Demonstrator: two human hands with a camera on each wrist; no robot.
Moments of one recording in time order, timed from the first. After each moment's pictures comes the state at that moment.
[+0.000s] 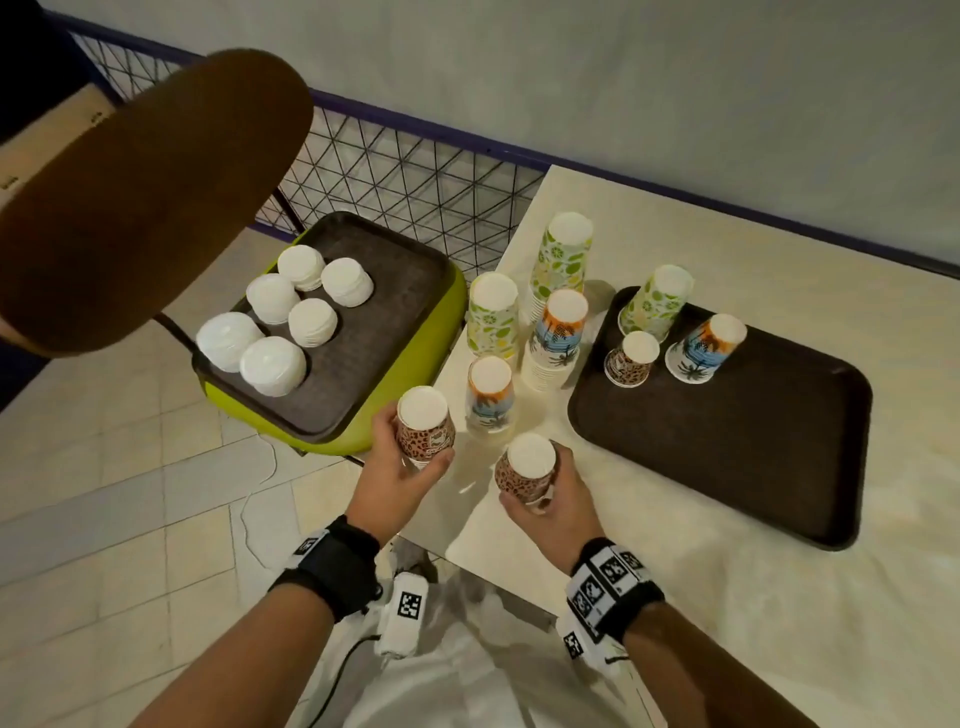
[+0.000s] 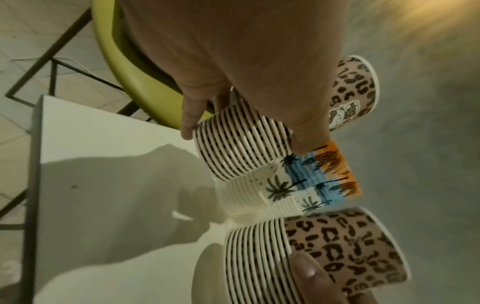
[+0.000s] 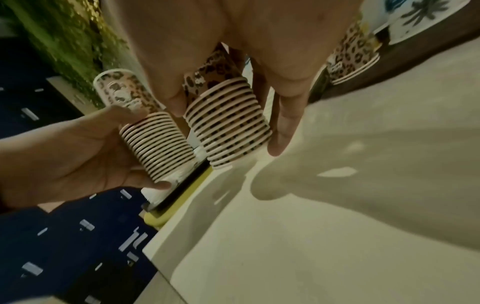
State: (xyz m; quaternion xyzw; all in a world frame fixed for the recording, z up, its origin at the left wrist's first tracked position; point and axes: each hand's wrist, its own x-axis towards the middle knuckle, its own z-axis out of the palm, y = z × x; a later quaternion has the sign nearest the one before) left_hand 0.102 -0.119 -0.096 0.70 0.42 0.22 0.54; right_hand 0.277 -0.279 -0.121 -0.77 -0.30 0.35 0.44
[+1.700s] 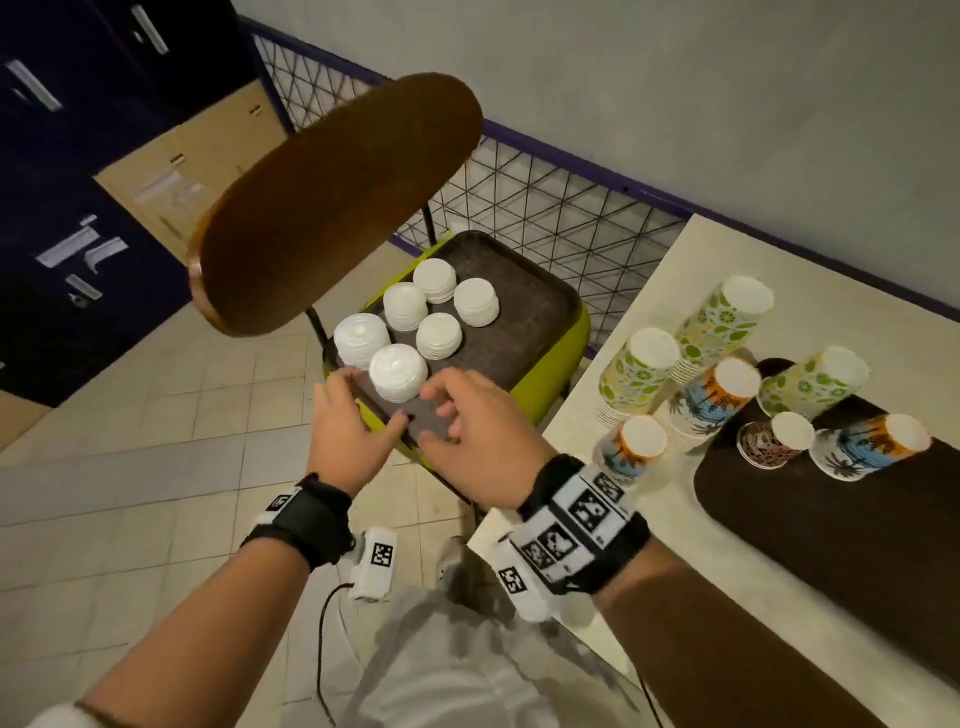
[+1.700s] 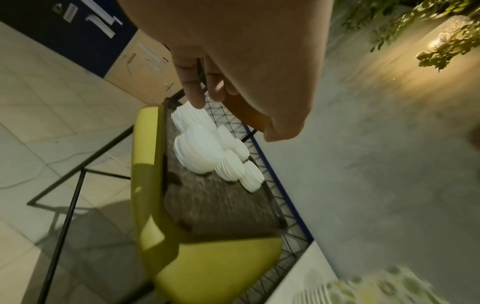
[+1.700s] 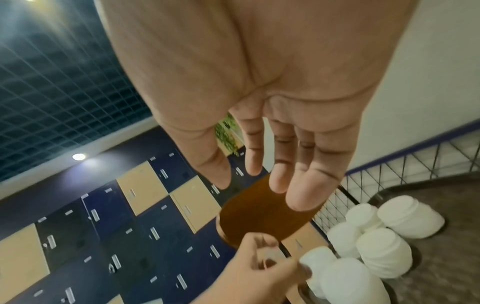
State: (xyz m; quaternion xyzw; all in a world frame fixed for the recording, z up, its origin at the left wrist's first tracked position) left_hand -0.026 0.024 -0.073 0.71 0.59 0.27 0.27; right_hand 0.156 -0.076 0.052 -0.65 -0.59 0.38 0.29
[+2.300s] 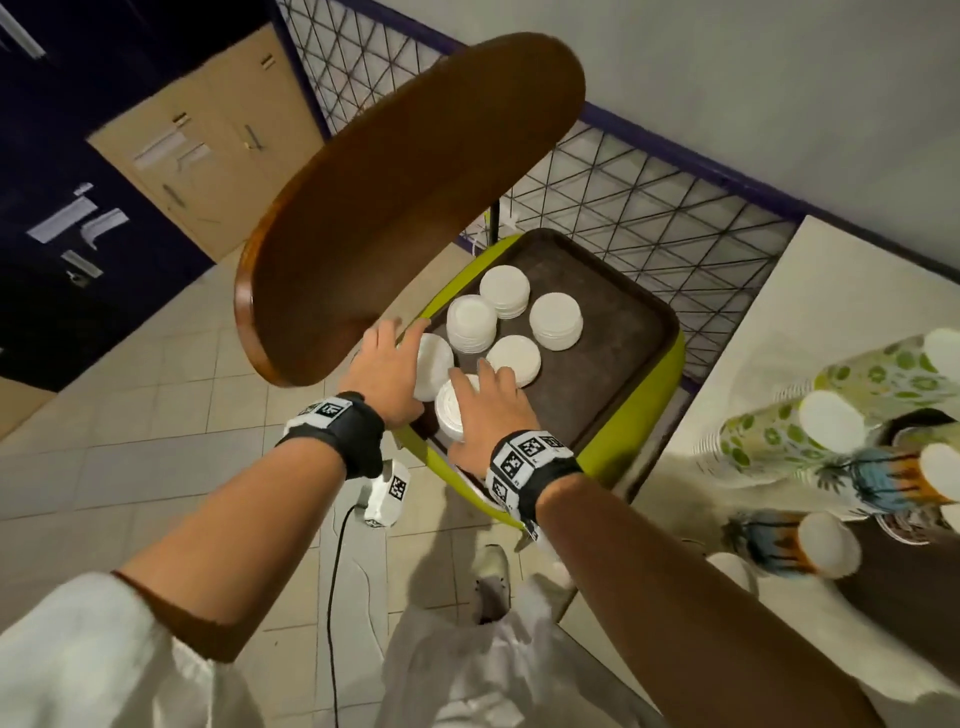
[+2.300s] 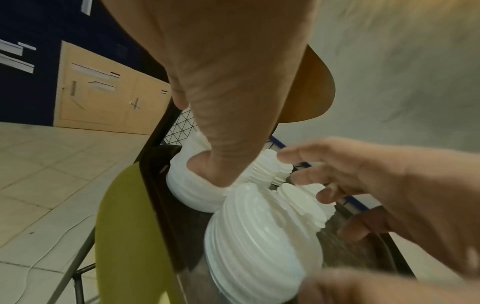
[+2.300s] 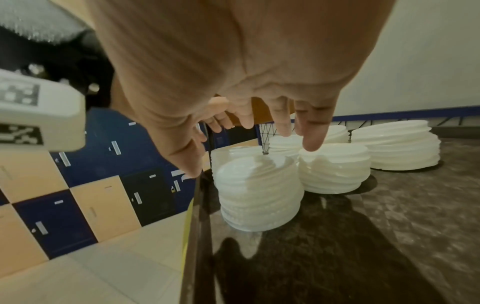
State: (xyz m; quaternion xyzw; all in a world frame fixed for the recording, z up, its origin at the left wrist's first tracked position) left_hand -0.044 0.220 -0.099 0.83 0.53 -0.07 0.17; right_hand 0.093 0.113 -0.094 -0.73 -0.65 0.22 -0.02
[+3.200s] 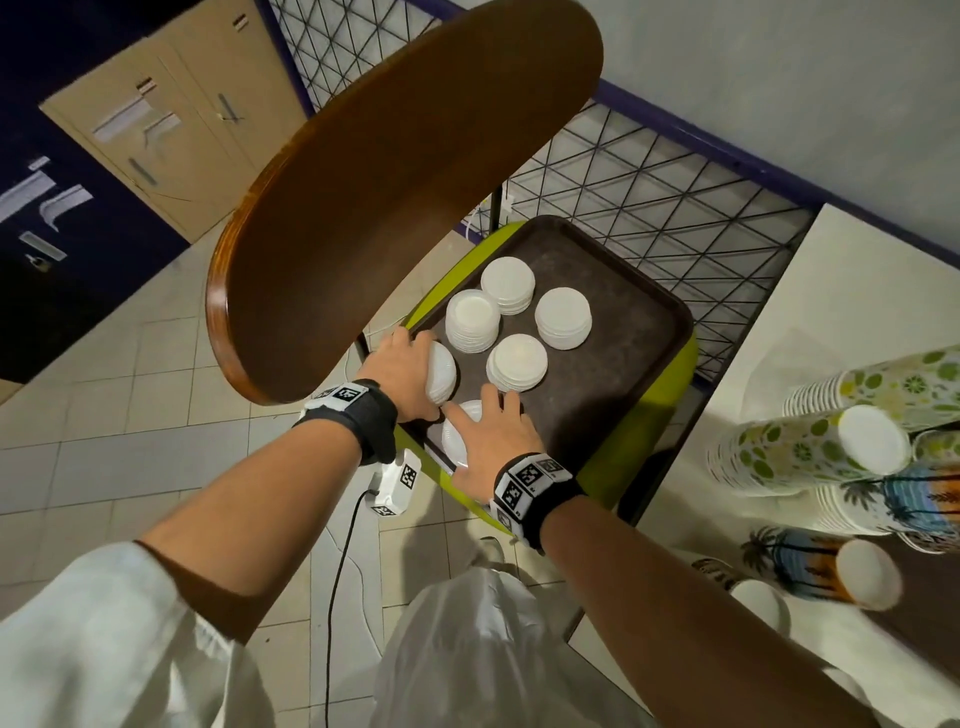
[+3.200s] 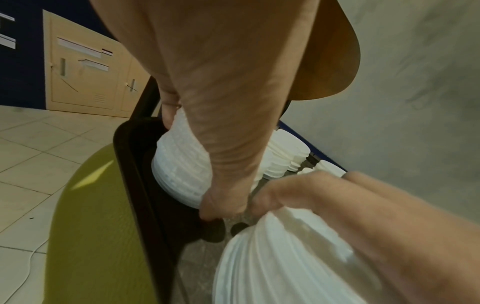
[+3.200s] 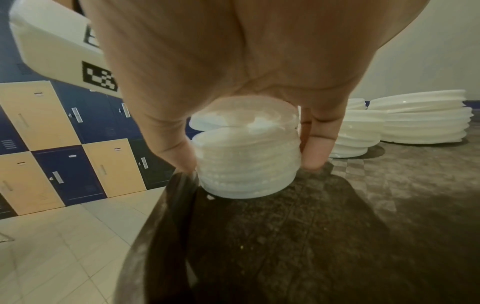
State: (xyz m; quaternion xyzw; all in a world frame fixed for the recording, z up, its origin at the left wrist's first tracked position) left_hand -0.026 0.251 -0.132 0.82 0.50 -0.17 0.20; right_hand 0.092 0.114 -0.136 -0.71 -0.66 0.23 -0.10
